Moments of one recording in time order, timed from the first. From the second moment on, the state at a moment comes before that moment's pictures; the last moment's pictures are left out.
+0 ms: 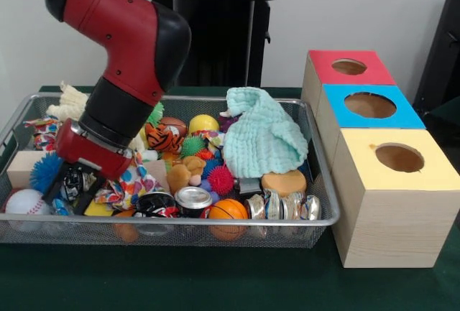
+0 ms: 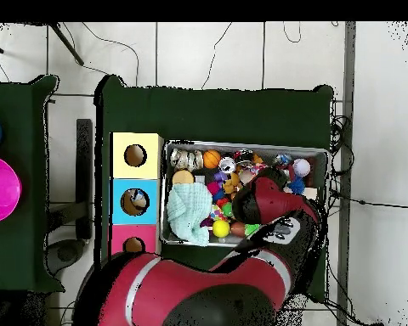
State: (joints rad) arm -0.10 -0.10 -0.58 1.38 -0.06 -0.20 1.50
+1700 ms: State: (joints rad) arm -0.27 -0.22 -0.39 1.43 -0.16 -0.23 1.50
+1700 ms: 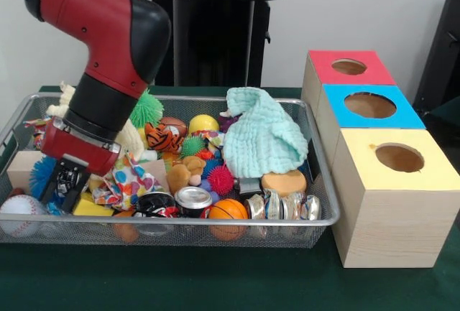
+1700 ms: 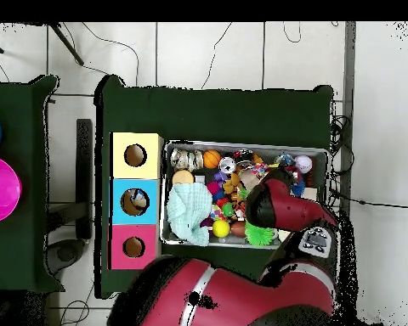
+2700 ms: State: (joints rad) arm -0.45 -0.37 -0.11 1.52 -0.31 -0.22 1.50
